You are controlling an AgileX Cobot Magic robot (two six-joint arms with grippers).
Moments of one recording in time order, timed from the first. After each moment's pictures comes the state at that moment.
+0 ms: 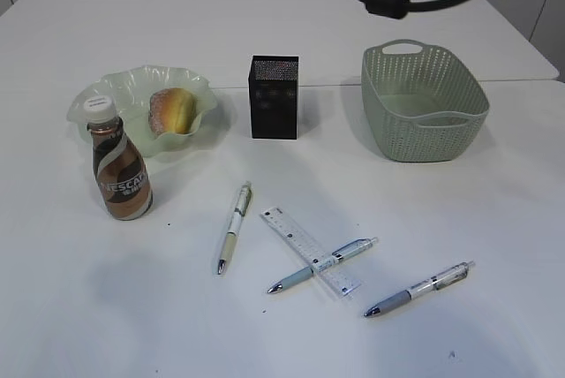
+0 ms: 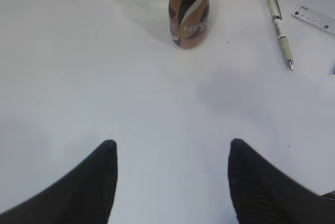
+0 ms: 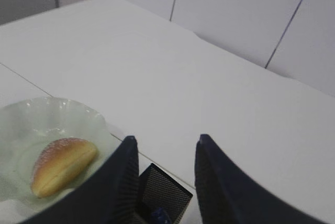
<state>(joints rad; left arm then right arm) -0.31 0.77 -0.84 0.12 0.99 -0.11 0.46 1.80 -1.56 -0.52 0.17 0.28</state>
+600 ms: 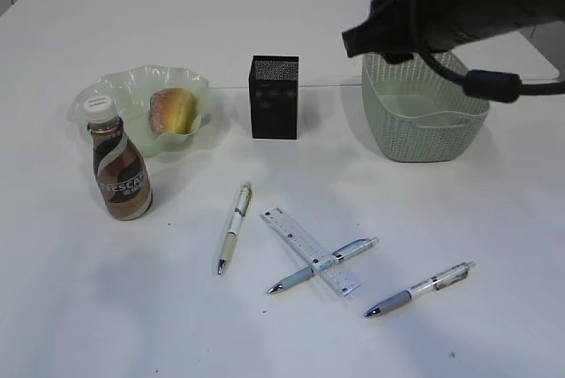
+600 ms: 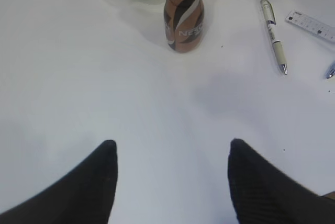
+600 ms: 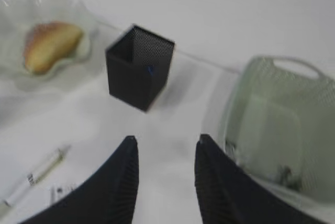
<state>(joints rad) -0.31 0.77 -0.84 0.10 0.98 -0.11 0.46 1.53 -1.17 -0.52 0.30 0.42</state>
